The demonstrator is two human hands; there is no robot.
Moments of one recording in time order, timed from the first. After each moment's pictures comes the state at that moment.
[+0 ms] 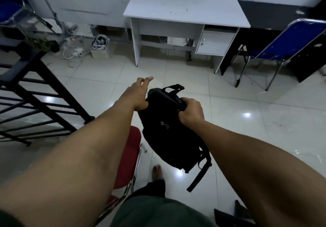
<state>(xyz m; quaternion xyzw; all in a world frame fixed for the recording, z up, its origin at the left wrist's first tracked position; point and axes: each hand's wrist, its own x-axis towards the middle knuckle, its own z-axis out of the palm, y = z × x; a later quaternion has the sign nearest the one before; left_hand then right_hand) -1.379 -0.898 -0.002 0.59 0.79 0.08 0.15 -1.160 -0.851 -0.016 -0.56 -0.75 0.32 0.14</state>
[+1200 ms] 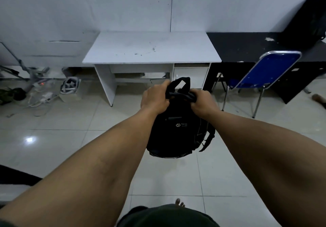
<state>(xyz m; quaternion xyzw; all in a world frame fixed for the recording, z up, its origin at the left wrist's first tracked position) -1.258 -0.461 0.053 0.64 0.74 0.22 0.00 -1.076 -0.398 0.042 -0.49 -0.82 0.22 0.20</state>
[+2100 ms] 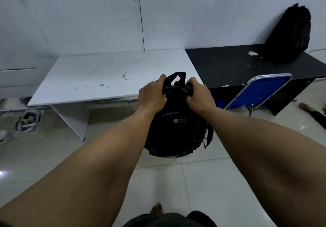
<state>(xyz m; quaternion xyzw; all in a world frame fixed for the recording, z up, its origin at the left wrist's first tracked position) -1.255 -0.097 0.071 0.67 0.69 0.27 -0.06 -1.074 -0.060 0.080 -0.54 -0.78 0.17 0.26</state>
